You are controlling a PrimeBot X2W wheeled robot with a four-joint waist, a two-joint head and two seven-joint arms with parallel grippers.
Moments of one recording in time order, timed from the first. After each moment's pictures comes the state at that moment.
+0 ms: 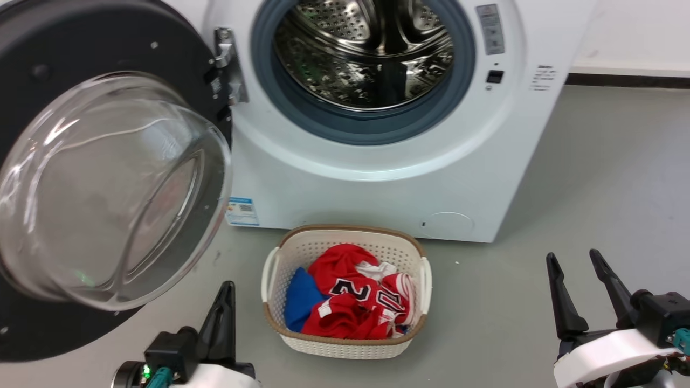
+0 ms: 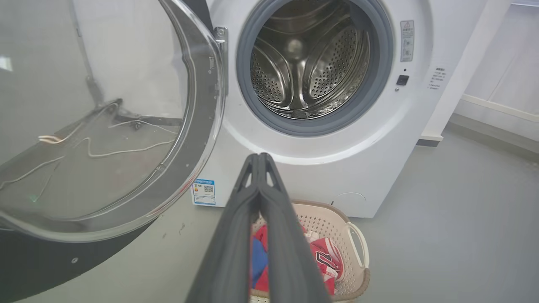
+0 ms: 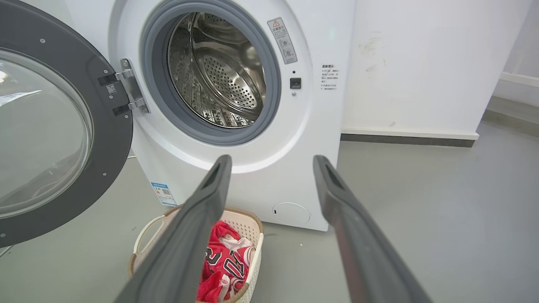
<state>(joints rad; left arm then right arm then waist) 0.06 0.12 -0.13 0.10 -0.23 0.03 -0.25 0.05 -0.10 -0.02 -0.04 0.17 0.13 -0.06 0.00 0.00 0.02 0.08</state>
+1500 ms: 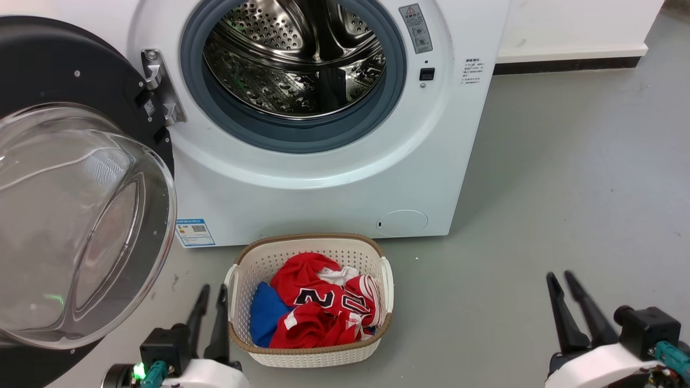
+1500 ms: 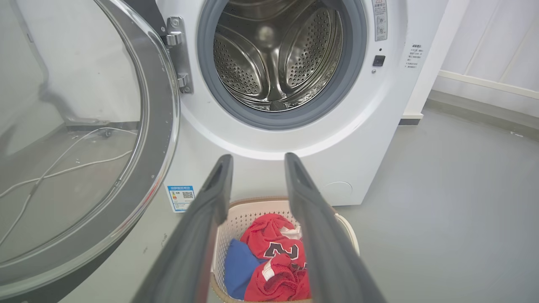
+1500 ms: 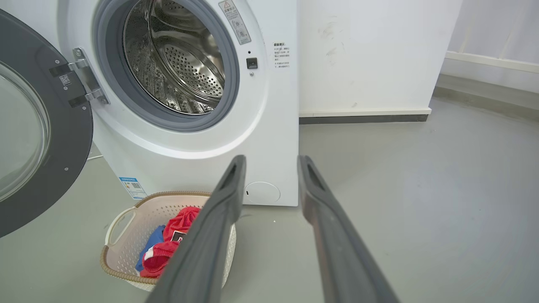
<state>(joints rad) 0.00 0.13 -0.13 0.20 -0.22 0.05 -0.26 0.05 -0.12 0.02 0.05 0.19 0.13 -0.10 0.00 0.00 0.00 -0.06</state>
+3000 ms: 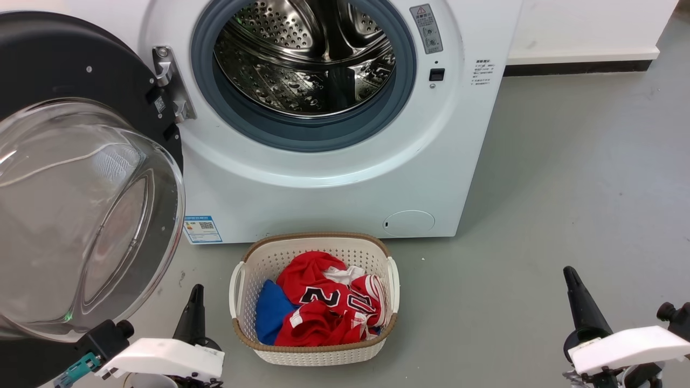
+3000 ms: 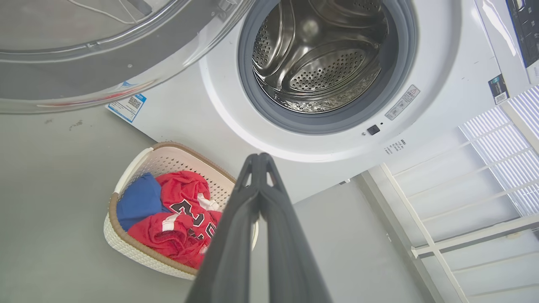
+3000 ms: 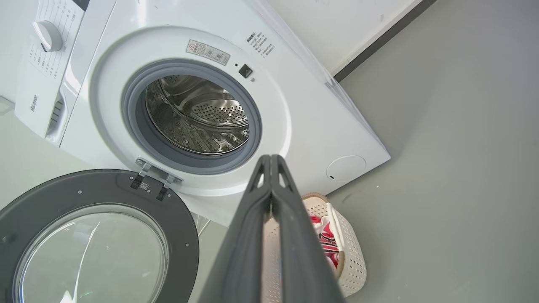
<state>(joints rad) -0.03 0.09 -0.01 0.23 -0.89 -0.04 -0.08 0.00 -0.09 -0.03 0.15 0.88 0.13 -0.01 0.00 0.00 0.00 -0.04</state>
